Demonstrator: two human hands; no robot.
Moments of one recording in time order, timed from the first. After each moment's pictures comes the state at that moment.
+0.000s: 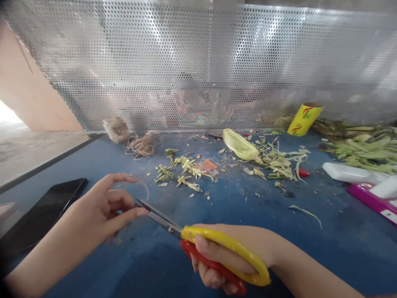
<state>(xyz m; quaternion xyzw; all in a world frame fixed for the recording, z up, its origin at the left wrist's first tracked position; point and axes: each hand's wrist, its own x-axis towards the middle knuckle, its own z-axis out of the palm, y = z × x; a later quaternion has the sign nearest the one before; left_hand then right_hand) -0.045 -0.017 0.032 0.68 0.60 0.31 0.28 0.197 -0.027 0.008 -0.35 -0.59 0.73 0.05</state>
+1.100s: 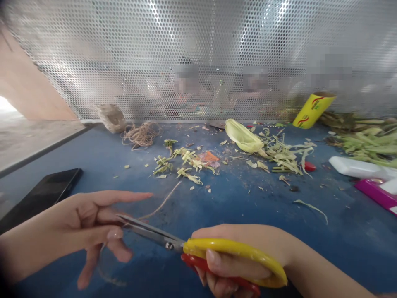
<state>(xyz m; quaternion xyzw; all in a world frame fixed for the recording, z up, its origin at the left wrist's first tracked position) -0.061 -0.016 0.035 0.50 0.48 0.18 0.70 0.208 -0.027 -0.007 -0.23 -0.60 0.76 0.06</state>
